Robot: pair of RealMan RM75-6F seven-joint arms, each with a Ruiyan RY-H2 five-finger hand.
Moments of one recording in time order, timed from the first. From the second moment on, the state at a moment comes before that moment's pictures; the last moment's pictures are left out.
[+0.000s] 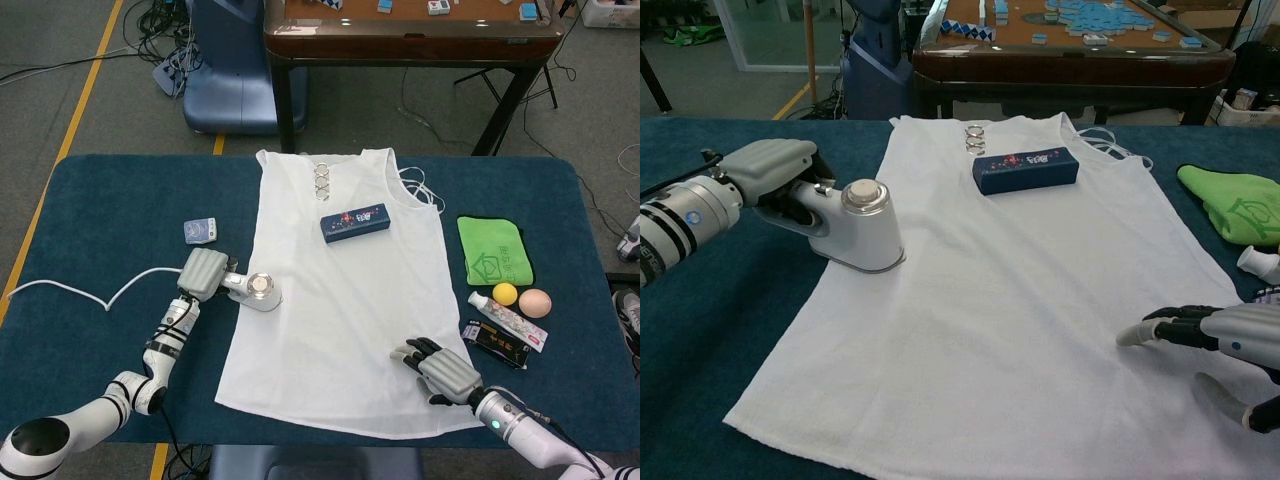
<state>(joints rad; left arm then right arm) -0.77 -1.85 -0.18 -0.78 1.35 1.03 -0.05 0.49 -1.33 -0.19 -1.51 -1.65 0.93 0.12</state>
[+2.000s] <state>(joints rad) -0.70 -1.77 -0.13 -0.97 1.39 1.09 0.06 0.51 -1.35 -0.19 -1.49 -1.65 0.92 0.13</state>
